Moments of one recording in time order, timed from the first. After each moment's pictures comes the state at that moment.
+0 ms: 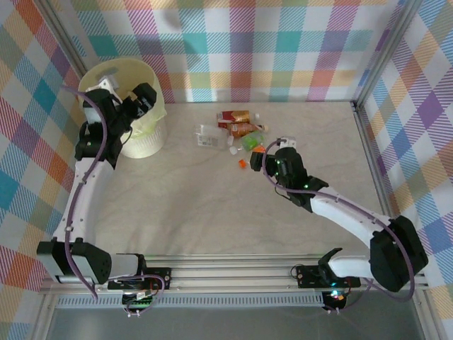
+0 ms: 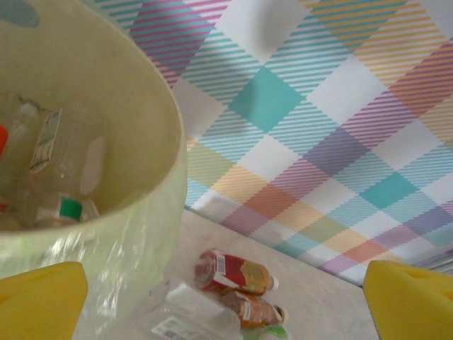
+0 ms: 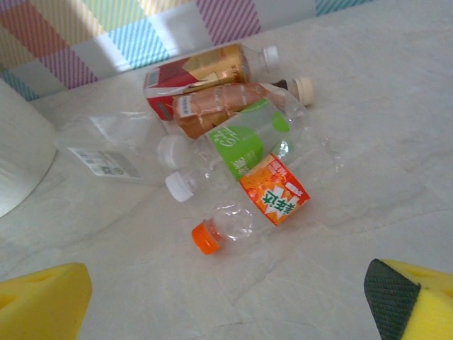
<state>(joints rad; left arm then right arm) -0.02 1.29 1.37 -0.31 0.15 -0.64 0.59 1.28 0.78 0.00 0.26 0.54</state>
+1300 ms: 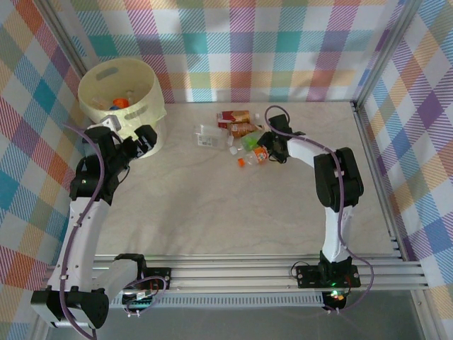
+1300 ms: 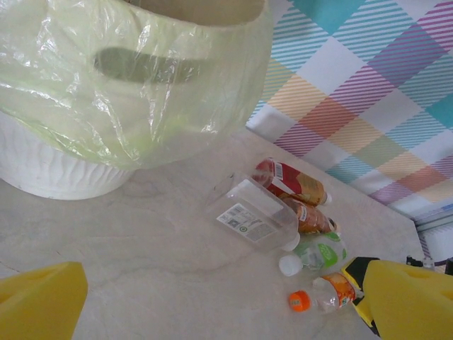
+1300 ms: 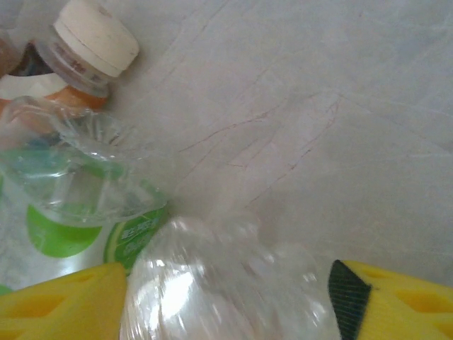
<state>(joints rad) -0.02 0.99 1.10 -0.53 0.12 -0.55 0.33 2.05 1.43 -0.35 0.04 0.94</state>
